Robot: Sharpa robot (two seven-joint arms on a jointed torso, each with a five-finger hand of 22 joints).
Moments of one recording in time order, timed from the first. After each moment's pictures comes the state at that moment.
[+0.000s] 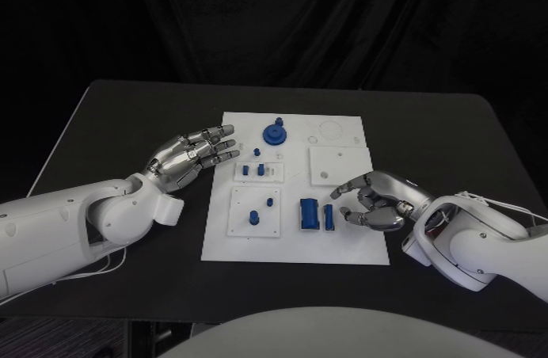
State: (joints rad) left arm 1.16 -0.98 -0.21 1.54 0.08 0.15 0.56; left_hand 1.48 0.13 0.42 0.15 0.52 0.51 0.16 0.07 0.07 0.16 0.17 0.30 0.05 0.14 0.28 0.10 0.03 0.08 0.18 0.29 0.07 0.19; right arm 1.14 -1.15 -0.25 1.96 -1.25 -0.51 -0.14; right_hand 1.28 -0.14 0.37 0.07 0.80 0.82 0.09 0.07 0.33 1.46 -0.01 1.57 1.31 1.47 -0.08 1.47 1.31 0.07 1.47 0.04 1.33 1.31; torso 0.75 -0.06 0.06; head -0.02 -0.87
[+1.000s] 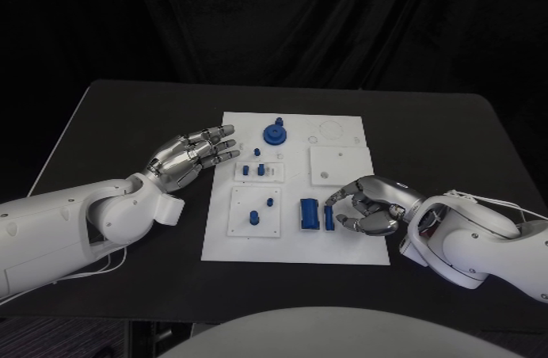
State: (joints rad) left arm 1.16 -0.97 -0.21 1.54 0.08 0.15 0.55; left_hand 1.48 0.13 0.42 0.15 0.52 0.51 0.16 0.07 0.07 0.16 0.17 0.30 0.05 0.14 0.28 0.10 0.03 0.08 0.18 0.29 0.07 0.19; right arm 1.14 -1.12 -0.25 1.94 -1.30 -0.43 -0.18; right_hand 1.23 -0.16 0.53 0.04 0.54 0.88 0.10 0.08 0.22 1.46 -0.01 1.55 1.31 1.47 -0.08 1.46 1.30 0.07 1.46 0.03 1.32 1.31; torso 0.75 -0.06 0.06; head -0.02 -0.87
